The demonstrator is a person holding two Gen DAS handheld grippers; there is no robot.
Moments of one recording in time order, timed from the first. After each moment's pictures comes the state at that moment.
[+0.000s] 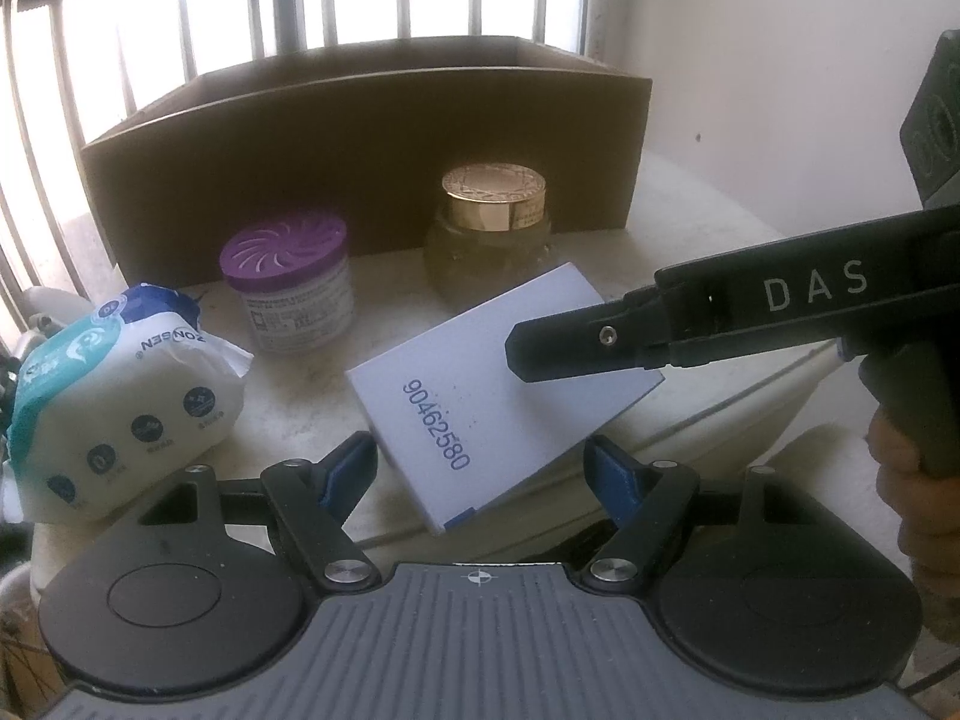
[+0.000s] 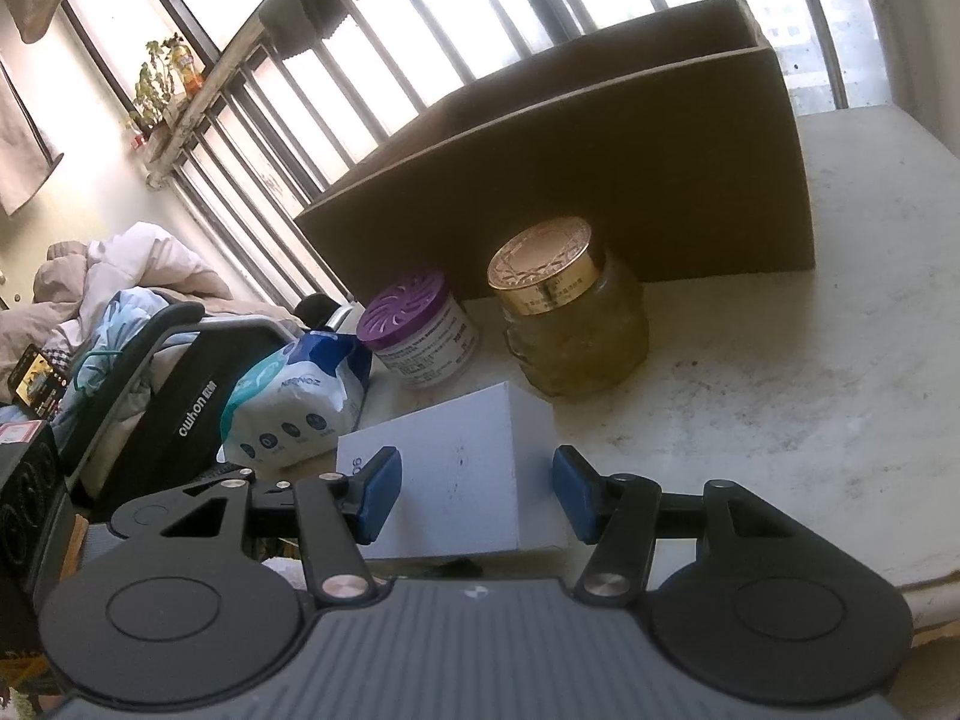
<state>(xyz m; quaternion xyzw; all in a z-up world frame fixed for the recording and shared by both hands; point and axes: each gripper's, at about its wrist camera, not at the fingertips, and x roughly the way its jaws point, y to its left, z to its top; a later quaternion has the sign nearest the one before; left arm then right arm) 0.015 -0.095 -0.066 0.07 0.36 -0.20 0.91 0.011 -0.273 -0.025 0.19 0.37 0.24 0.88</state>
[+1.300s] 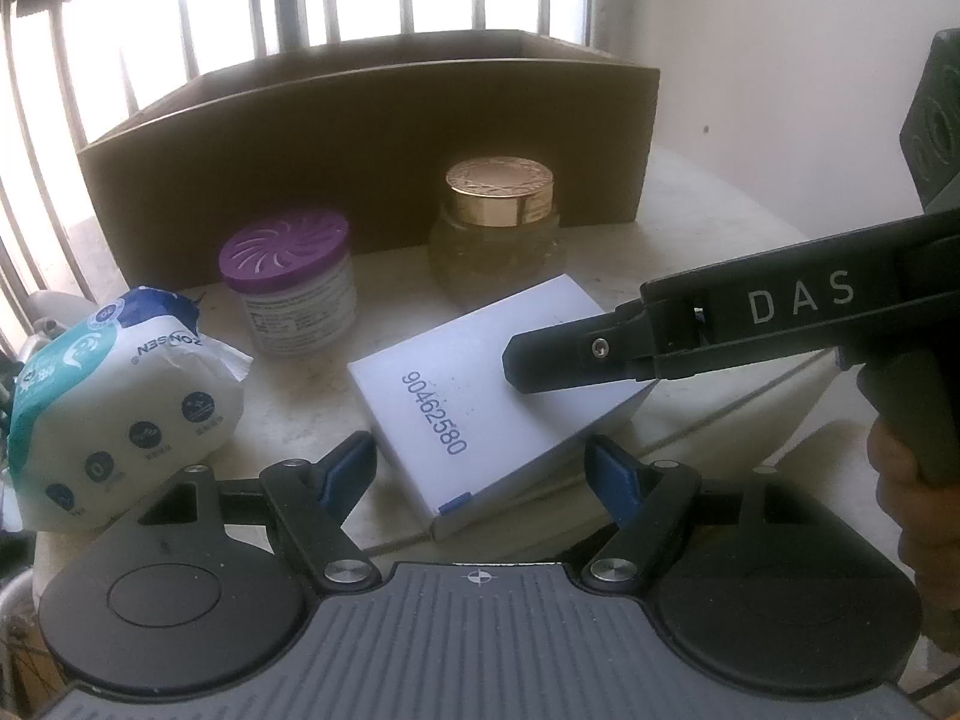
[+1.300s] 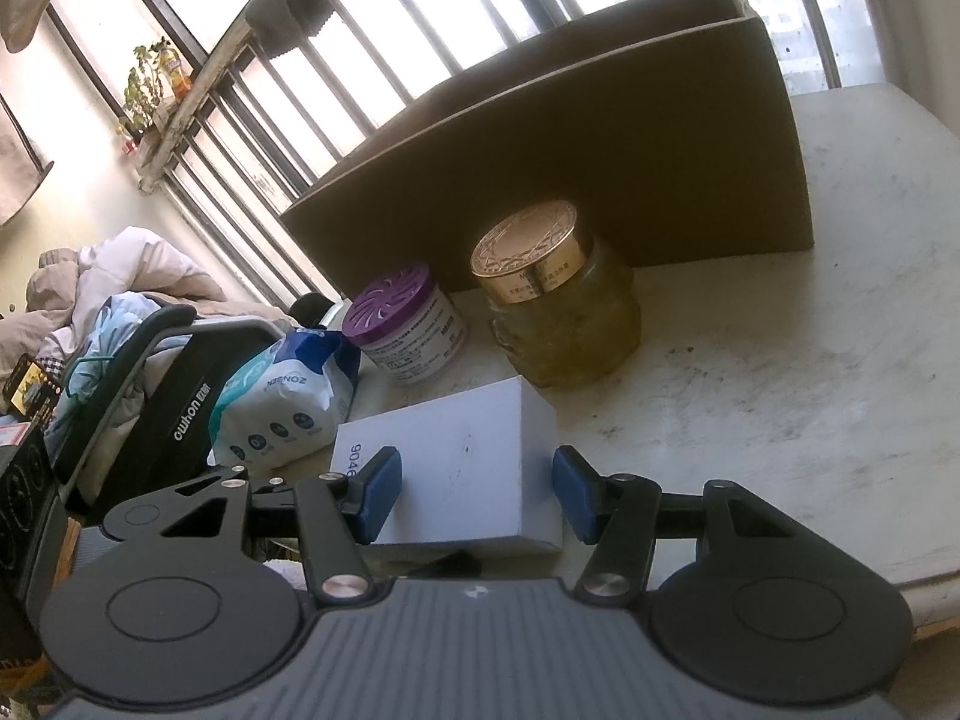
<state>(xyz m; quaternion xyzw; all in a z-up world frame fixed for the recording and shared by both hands) 0.021 -0.098 -0.071 0.08 0.36 -0.19 0.91 0.013 -0.272 -0.033 0.20 0.38 0.23 0.87</state>
